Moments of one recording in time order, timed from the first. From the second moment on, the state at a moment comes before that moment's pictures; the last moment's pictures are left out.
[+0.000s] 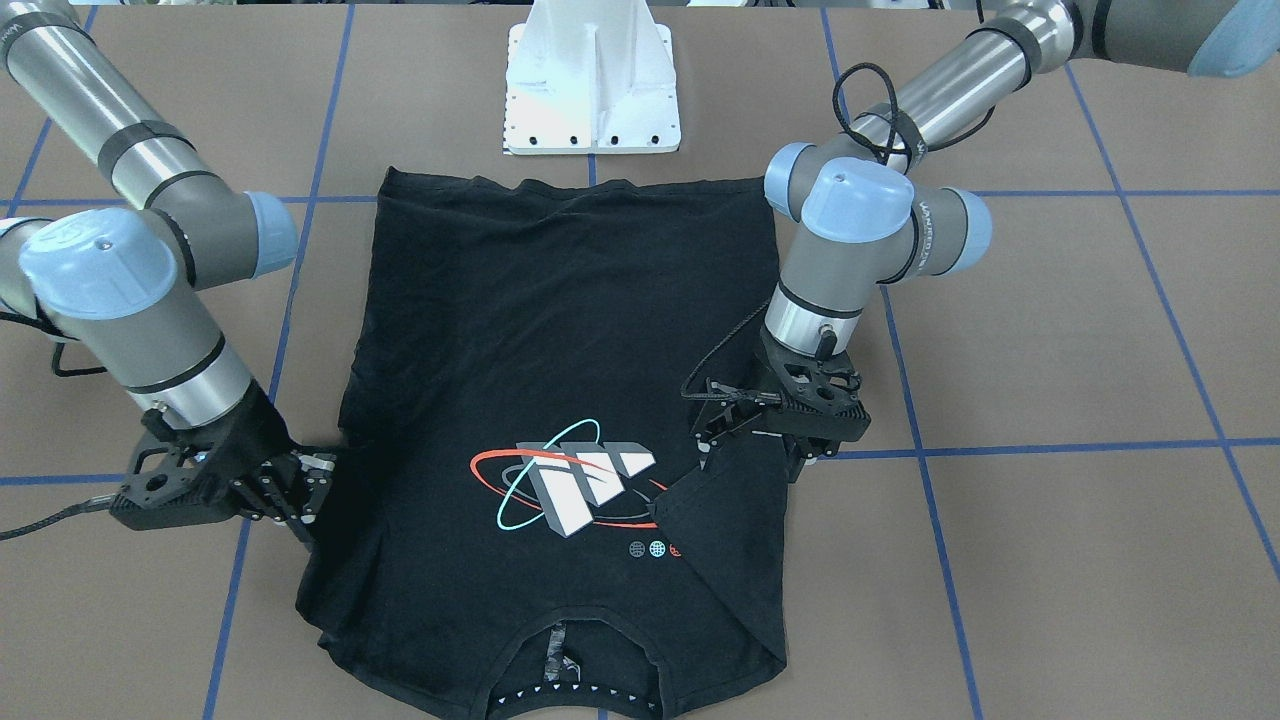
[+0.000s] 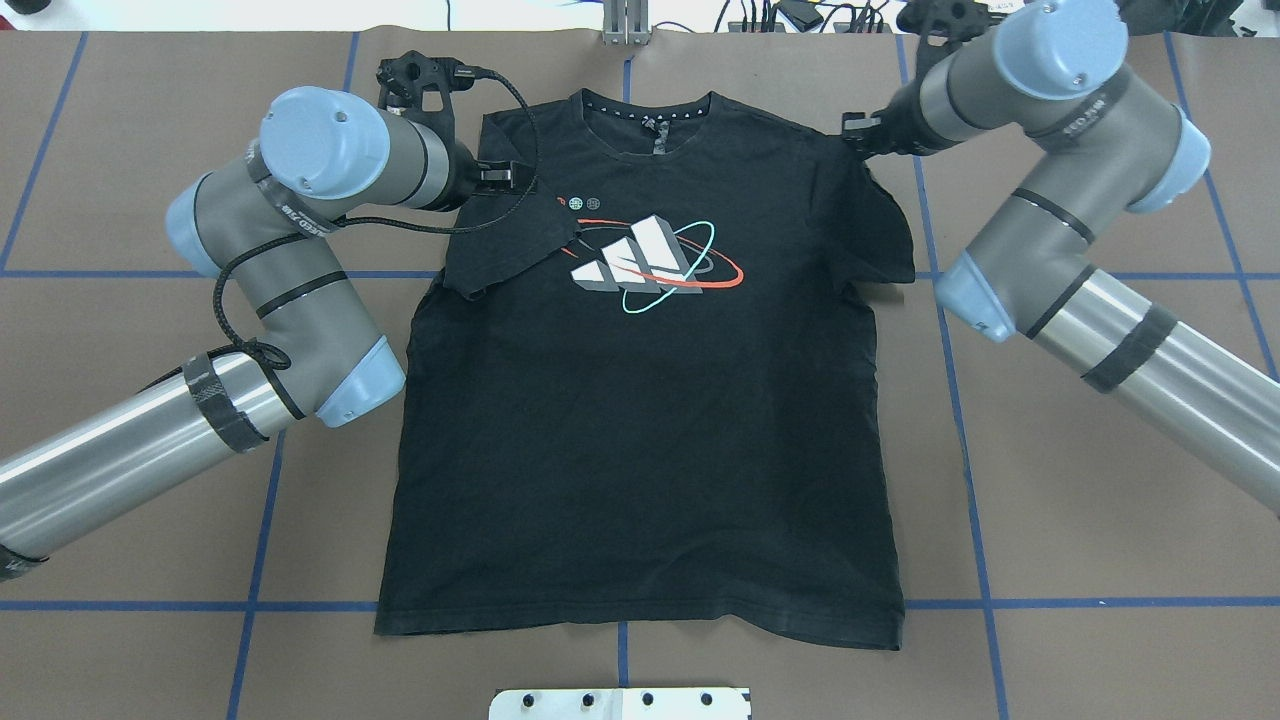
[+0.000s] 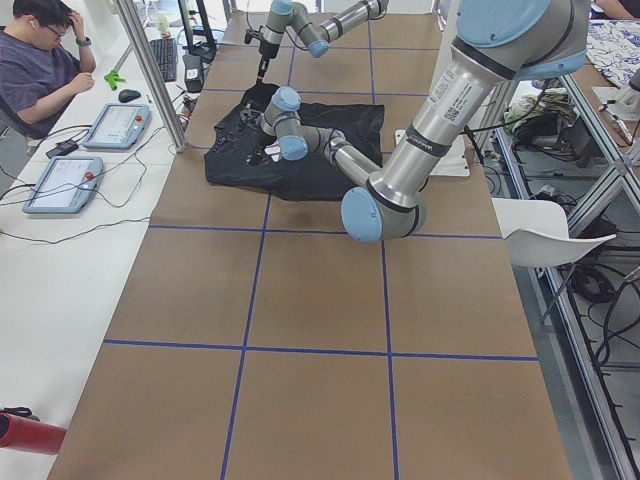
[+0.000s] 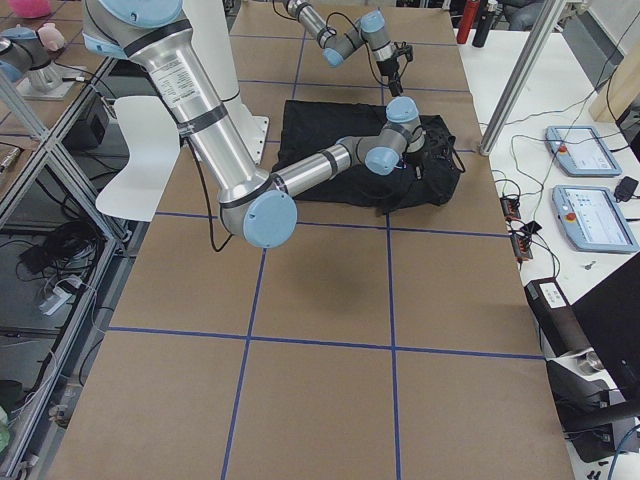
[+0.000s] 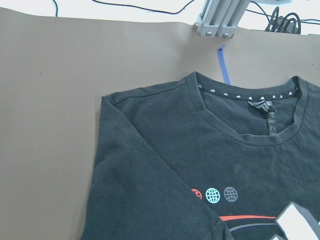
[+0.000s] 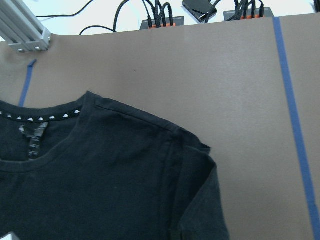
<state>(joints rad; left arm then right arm) -0.73 -2.24 -1.41 -2.16 -1.71 -1.07 0.89 -0.97 1.42 -1.06 1.89 1.05</state>
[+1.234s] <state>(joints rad) -0.74 -2.23 -1.42 -2.16 -1.71 -1.06 0.75 -0.71 1.18 -1.13 1.70 1.18</state>
